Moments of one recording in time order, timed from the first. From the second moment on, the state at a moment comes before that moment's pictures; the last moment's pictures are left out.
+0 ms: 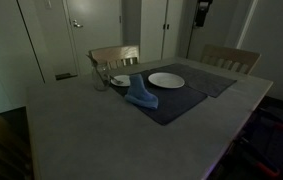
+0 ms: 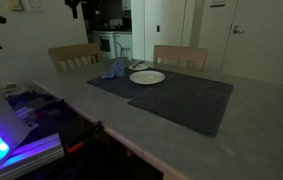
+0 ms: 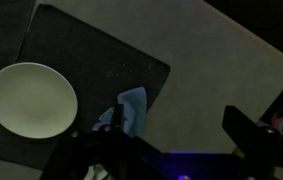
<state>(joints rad) 0.24 -0.41 0.04 -2.50 0.15 2.12 -0.30</state>
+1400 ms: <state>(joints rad) 0.21 -0.15 0.14 -2.46 -0.06 2.47 0.07</state>
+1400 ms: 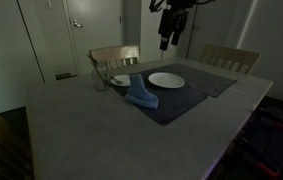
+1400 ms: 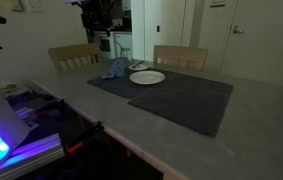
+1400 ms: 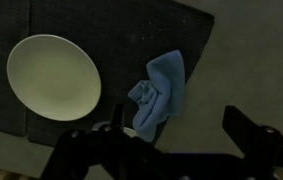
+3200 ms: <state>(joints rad) 0.19 0.17 0.11 -2.38 -0.17 2.70 0.57</state>
